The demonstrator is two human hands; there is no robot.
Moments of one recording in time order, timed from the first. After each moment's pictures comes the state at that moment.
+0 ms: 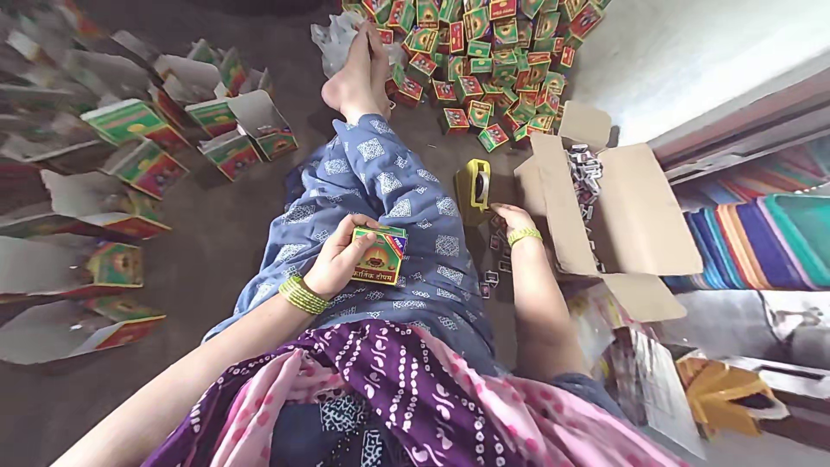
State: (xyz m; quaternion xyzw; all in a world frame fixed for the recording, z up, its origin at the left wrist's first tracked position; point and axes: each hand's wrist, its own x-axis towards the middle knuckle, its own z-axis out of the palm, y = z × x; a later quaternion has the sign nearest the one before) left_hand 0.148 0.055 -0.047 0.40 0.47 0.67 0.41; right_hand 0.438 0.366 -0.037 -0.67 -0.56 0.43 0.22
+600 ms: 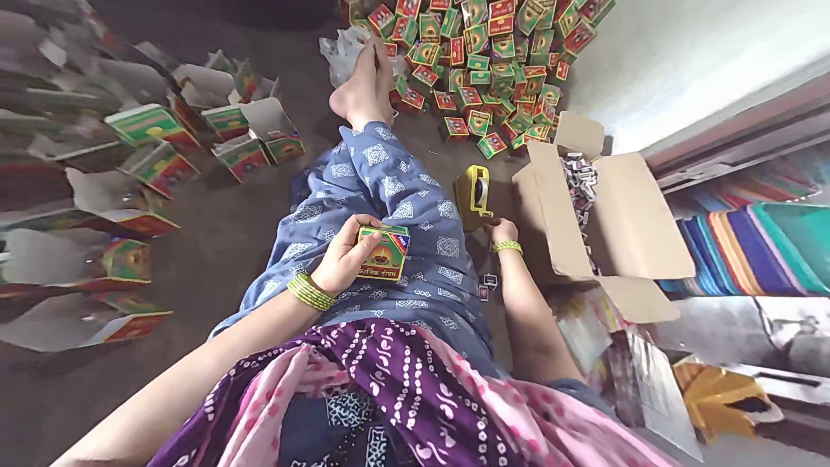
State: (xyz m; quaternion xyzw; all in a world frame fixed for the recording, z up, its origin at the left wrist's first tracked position) left_hand 0.151 0.052 -0.045 0.41 0.49 0.66 0.40; right_hand 0.427 0.345 -0.046 -0.71 -0.67 0.20 0.00
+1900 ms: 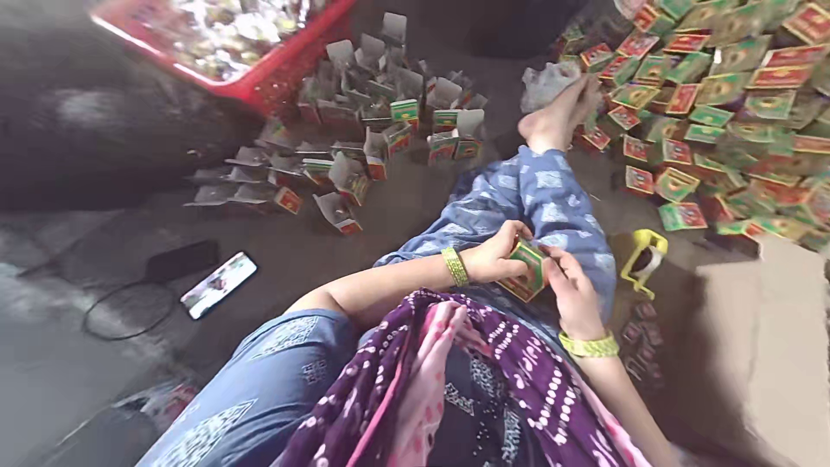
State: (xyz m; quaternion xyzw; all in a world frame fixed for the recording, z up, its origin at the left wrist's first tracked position) left_hand 0.137 0.032 -0.017 0.47 0.52 0.59 0.41; right_hand 0.302 0.152 0.006 -0.25 -0.78 0.53 0.19
